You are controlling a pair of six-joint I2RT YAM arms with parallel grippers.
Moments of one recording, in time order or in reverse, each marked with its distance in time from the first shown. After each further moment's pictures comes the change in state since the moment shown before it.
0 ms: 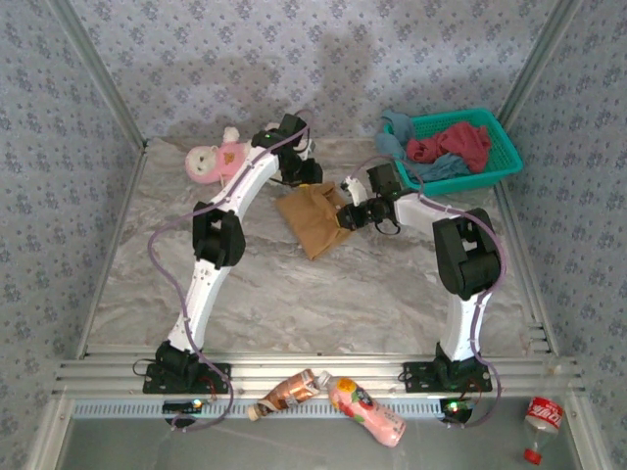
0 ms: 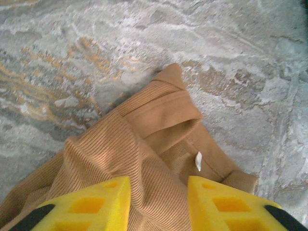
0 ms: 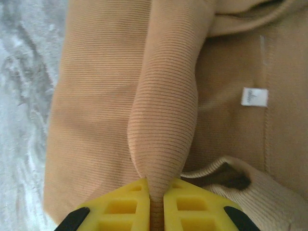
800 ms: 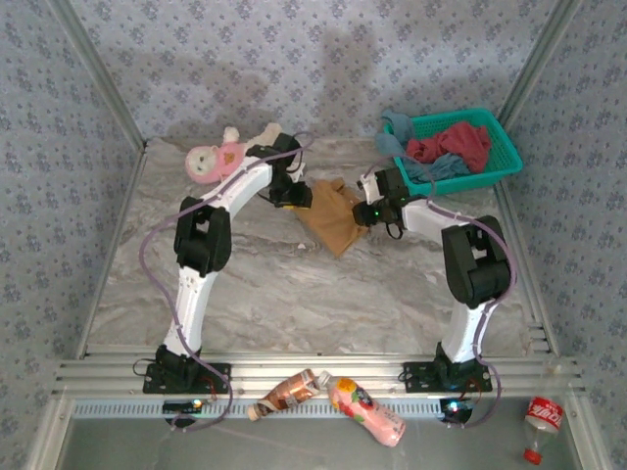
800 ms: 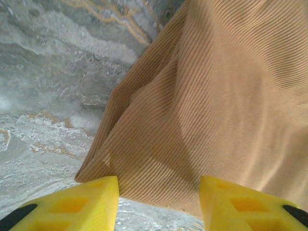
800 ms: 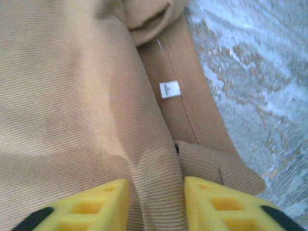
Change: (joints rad) left arm 0.002 -0.241 -0.513 0.090 -0.069 0.122; right arm -0.012 -0.095 -0.087 0.071 0.357 0.017
